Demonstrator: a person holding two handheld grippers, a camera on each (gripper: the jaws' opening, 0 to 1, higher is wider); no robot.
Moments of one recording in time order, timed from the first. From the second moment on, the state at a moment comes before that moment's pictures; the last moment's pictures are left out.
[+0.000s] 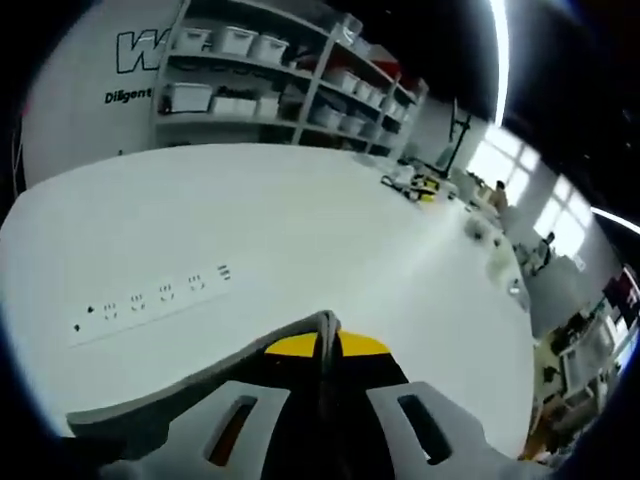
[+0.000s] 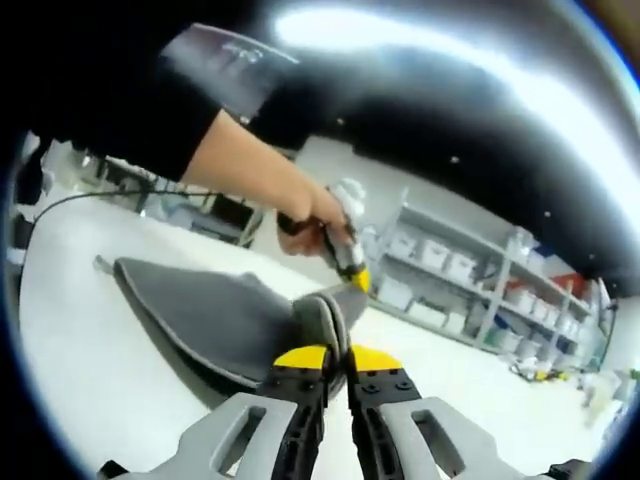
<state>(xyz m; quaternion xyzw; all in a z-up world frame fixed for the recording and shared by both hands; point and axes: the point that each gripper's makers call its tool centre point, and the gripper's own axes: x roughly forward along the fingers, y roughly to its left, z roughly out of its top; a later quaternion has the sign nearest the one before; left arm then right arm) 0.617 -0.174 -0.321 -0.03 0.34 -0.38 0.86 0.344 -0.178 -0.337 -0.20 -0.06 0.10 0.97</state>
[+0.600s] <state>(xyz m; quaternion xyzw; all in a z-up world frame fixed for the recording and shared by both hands) 0.619 -0.204 -0.357 -0.04 0.36 -0.37 0.85 0.339 -0.192 -0.358 -0.21 -0.01 0.10 0.97</state>
